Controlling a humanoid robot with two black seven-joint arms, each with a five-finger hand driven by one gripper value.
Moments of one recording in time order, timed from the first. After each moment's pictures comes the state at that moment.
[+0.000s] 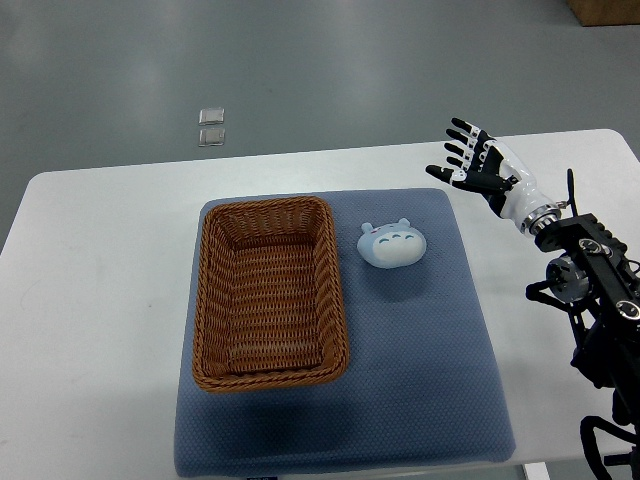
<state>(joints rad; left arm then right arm) 0.04 0.00 -0.12 -0.15 0.06 -0.05 0.05 0.45 0.00 1.58 0.91 -1.27 0.32 0.10</state>
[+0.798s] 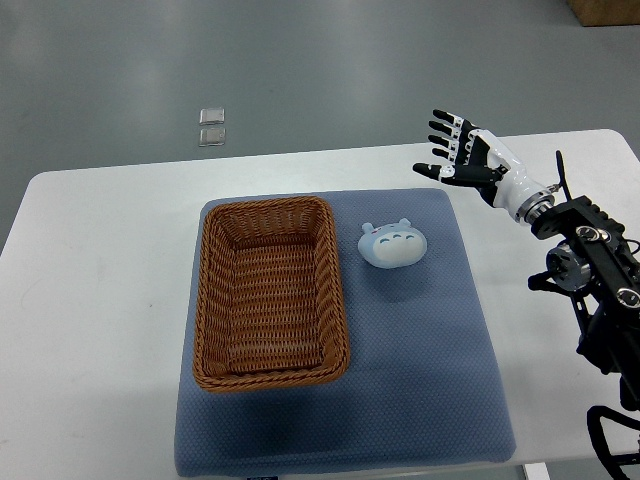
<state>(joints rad) 0.04 0.00 -0.12 -0.15 0.06 -0.05 0.04 0.49 -0.05 1.50 0.91 -1.28 0.38 0.10</state>
